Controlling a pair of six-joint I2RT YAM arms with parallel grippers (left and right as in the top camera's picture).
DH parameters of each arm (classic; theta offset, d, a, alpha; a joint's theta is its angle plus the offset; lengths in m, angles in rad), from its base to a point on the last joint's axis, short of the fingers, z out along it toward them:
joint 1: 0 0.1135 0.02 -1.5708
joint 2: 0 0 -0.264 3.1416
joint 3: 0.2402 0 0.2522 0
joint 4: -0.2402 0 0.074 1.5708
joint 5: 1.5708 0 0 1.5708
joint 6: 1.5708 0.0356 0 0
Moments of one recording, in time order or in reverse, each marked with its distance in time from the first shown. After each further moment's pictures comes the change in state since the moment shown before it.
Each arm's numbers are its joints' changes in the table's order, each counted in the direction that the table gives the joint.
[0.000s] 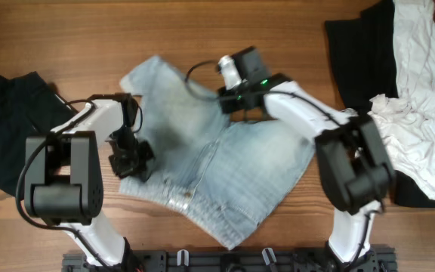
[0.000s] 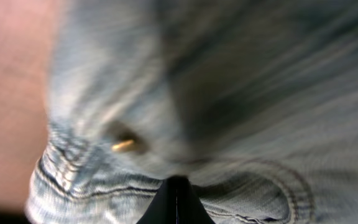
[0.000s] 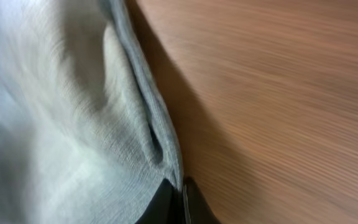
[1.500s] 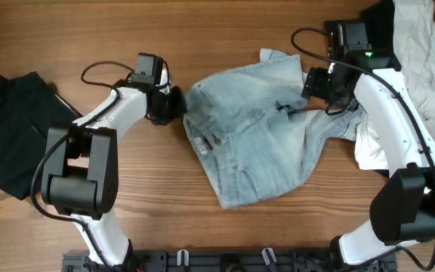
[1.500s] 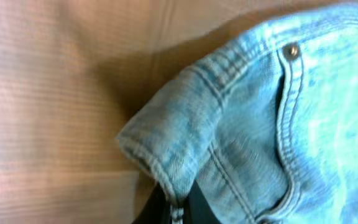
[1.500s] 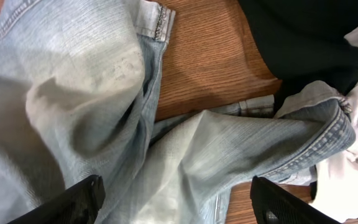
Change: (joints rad) left arm -0.149 0.050 0.128 0.635 0.177 -0.109; right arm -0.358 -0.263 0.048 -0.563 0.301 0.153
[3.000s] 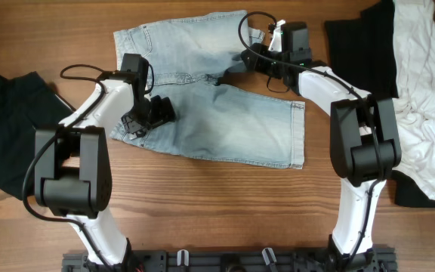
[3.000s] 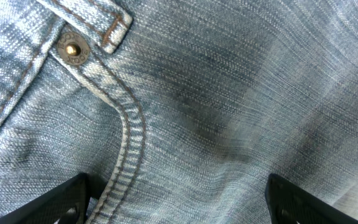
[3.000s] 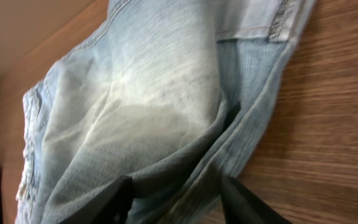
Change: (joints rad) left arm 0.069 0.000 0.072 -0.382 -0.180 0.065; right arm 0.134 0.457 -0.001 1.018 -0.454 0.179
